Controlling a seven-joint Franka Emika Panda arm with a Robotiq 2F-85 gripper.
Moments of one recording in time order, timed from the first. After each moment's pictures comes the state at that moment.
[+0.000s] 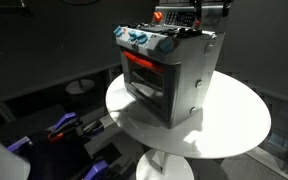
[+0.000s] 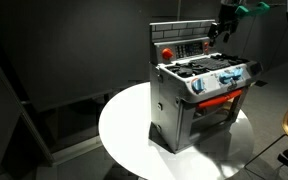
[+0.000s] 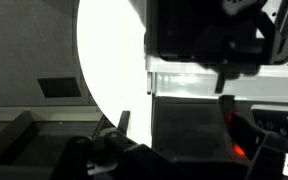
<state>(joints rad) -0.05 0.25 -0.06 -1.73 -0.13 2.18 0.07</state>
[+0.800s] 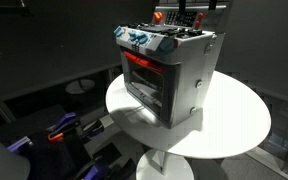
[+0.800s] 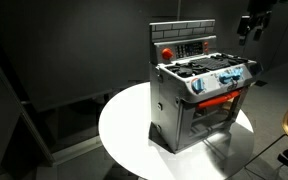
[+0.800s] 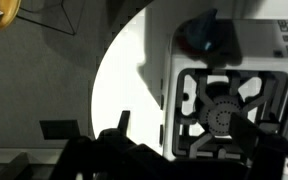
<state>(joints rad) -0.07 -0.01 -0.08 -1.95 -0.13 1.95 0.01</state>
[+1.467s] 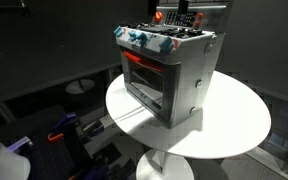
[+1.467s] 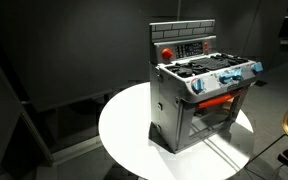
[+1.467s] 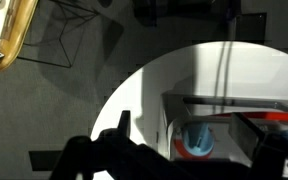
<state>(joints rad) -0.08 -0.30 -0.11 -2.25 -0.13 1.85 -0.05</state>
